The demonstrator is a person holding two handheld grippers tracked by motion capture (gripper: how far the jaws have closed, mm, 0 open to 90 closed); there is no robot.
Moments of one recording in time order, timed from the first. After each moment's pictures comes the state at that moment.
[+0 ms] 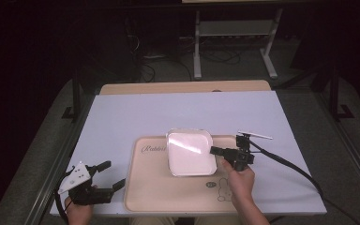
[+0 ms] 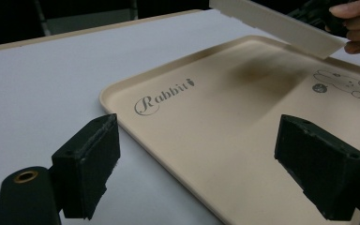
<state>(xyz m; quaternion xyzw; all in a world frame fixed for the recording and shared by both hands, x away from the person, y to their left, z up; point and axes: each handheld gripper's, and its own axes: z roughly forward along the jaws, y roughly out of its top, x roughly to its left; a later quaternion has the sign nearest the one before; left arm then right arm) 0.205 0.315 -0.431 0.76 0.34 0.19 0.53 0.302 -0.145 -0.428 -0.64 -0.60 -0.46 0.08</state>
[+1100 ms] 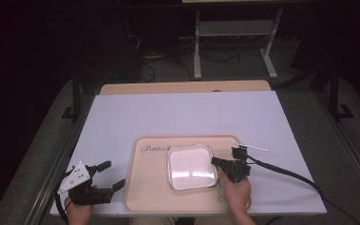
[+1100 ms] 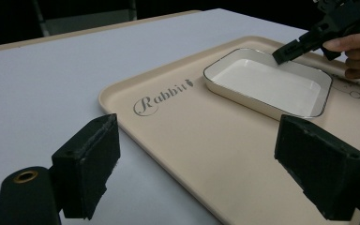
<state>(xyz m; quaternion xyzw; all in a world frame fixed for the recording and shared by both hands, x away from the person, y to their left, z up) 0.205 0.315 -0.431 0.75 0.34 0.18 0.53 0.282 -0.136 -0.457 -0.67 -0.61 -0.42 0.03</state>
